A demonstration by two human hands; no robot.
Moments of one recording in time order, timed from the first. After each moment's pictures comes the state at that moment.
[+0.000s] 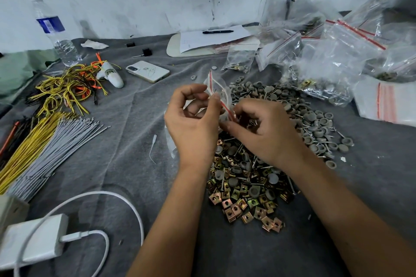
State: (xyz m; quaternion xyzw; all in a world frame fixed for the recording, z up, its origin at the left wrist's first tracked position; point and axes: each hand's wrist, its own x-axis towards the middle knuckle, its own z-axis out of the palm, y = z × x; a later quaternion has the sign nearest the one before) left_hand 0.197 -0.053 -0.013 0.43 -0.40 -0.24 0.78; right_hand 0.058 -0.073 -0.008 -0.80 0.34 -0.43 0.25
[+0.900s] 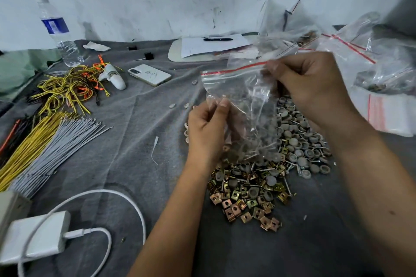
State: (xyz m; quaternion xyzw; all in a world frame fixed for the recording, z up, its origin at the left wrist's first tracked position) left_hand 0.195 -0.048 -0.012 0.47 -0.46 -0.36 0.66; right_hand 0.023 -0.107 0.056 -0.67 0.39 -0.55 0.30
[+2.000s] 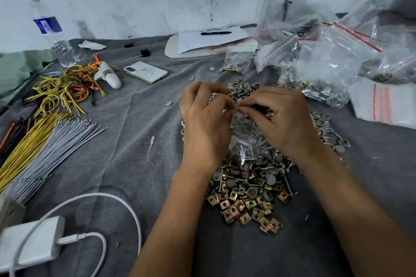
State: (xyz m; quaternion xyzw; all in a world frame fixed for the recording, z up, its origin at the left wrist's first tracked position) left_hand 0.200 -0.057 -0.018 0.51 -0.69 0.08 0.51; right_hand 0.035 -0.094 0.000 -0.83 0.33 -0.45 0.06
